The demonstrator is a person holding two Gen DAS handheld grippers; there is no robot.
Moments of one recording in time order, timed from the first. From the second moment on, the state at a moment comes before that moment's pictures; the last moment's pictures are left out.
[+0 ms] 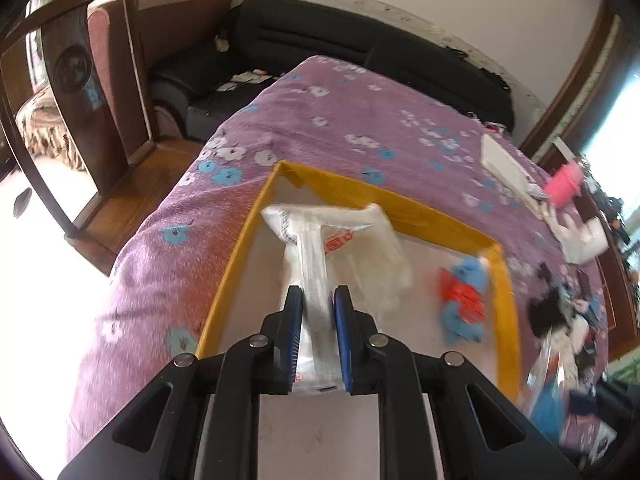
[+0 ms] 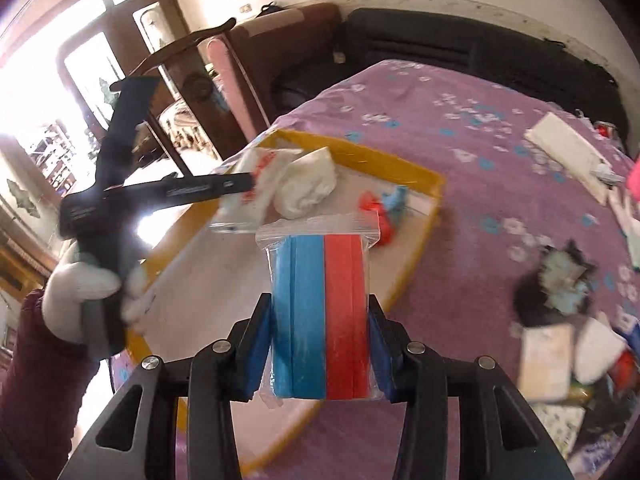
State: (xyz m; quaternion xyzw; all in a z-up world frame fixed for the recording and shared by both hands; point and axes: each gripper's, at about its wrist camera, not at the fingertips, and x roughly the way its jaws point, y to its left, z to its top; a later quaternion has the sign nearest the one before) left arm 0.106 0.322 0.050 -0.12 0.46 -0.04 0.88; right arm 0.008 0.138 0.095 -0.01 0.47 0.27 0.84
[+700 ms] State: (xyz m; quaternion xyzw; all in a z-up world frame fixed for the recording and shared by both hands) left arm 0.037 0.375 0.108 -0.18 0.40 -0.05 0.90; right arm 0.039 0.250 0.051 -0.05 0.51 0.36 0.78
